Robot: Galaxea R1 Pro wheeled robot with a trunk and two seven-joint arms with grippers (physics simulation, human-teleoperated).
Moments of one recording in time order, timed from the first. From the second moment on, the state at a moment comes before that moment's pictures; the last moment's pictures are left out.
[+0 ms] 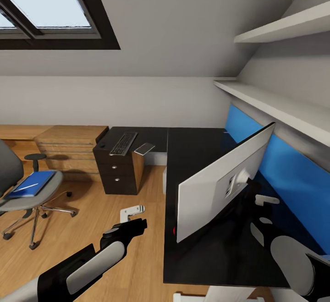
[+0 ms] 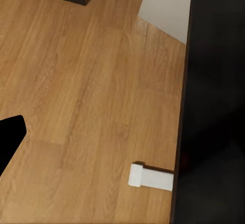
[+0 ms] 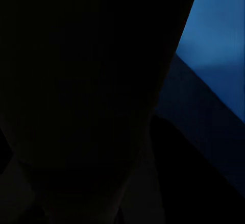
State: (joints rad) left arm -0.59 0.28 -0.99 -1.50 1.32 0.25 1.07; right arm -0.87 -0.18 -0.48 -0.13 0.35 -0.33 -0.18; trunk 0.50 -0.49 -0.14
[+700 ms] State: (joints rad) left arm -0.59 0.28 -0.99 -1.50 1.32 0.25 1.07; right arm -0.87 -0.18 -0.48 -0.13 0.35 -0.33 -0.18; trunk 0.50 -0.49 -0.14
